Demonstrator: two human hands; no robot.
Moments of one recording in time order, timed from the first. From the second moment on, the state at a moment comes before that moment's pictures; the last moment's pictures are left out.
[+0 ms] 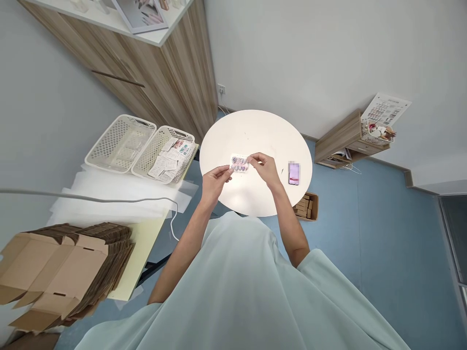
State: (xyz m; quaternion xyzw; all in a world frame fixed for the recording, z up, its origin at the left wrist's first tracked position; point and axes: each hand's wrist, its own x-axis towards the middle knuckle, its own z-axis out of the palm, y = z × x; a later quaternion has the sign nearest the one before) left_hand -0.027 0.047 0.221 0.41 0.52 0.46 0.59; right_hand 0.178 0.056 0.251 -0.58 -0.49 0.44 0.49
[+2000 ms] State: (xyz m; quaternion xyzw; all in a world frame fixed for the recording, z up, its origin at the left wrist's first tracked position) left_hand -0.031 0.061 0.231 0.56 0.52 0.29 0.58; right_hand 0.193 0.024 0.210 -0.55 -0.50 0.41 0.53
